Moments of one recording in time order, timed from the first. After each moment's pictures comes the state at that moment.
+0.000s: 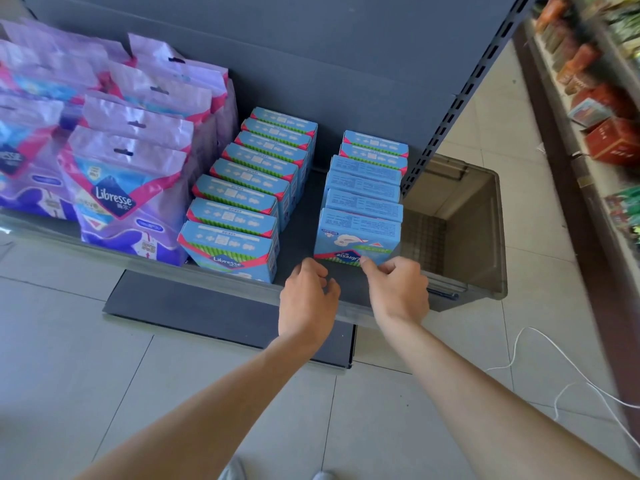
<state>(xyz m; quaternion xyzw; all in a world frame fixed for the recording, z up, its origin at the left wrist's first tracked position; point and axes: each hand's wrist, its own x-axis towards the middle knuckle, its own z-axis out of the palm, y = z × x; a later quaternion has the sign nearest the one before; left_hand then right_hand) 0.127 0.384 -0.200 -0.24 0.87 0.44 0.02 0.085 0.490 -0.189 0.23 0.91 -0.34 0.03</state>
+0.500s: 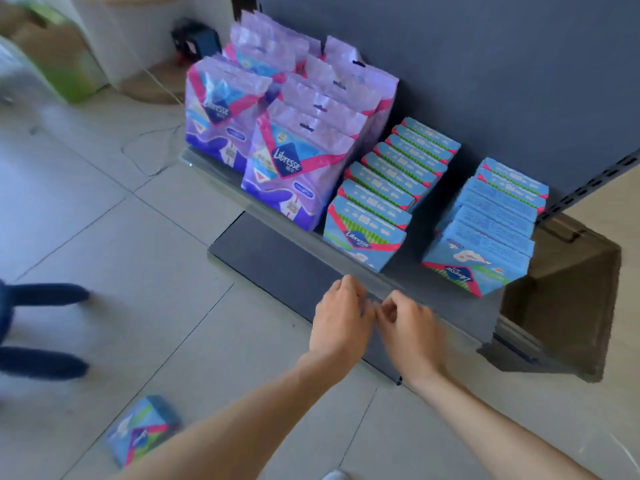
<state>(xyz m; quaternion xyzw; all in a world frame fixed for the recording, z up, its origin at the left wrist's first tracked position) 0.224 0.316 -0.189 -0.31 0.83 0.46 -0.02 0.174 0.415 -0.191 -0.16 0.96 -0.19 0.11</state>
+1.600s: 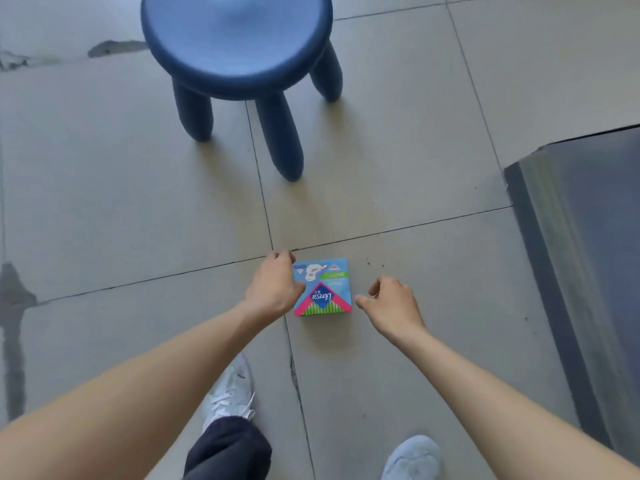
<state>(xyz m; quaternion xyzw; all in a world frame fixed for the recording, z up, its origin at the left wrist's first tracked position) 0.684 0.038 -0.552 -0.66 0.62 0.41 0.12 0.510 0.103 -0.540 -0.38 0.81 0.01 0.44</state>
